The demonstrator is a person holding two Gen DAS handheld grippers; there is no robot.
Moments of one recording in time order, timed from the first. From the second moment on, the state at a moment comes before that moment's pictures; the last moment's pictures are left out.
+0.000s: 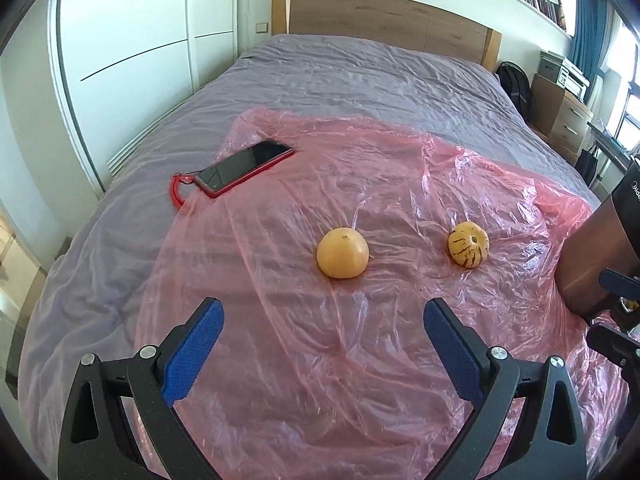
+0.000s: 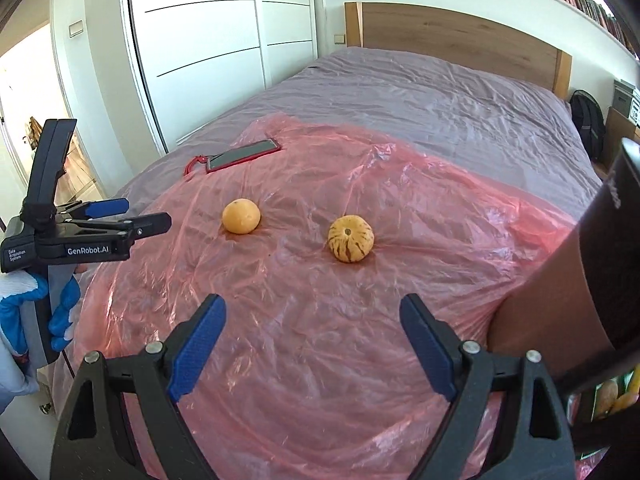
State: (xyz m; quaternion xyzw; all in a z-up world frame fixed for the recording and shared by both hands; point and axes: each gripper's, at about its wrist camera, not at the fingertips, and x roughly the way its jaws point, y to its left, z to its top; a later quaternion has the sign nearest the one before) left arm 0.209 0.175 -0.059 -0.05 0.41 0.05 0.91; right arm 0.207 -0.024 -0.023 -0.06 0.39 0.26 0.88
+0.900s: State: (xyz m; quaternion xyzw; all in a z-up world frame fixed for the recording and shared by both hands) left arm 0.315 0.175 -0.148 -0.02 0.46 0.04 0.89; right arm 0.345 0.021 -0.126 -0.07 0.43 0.24 0.87
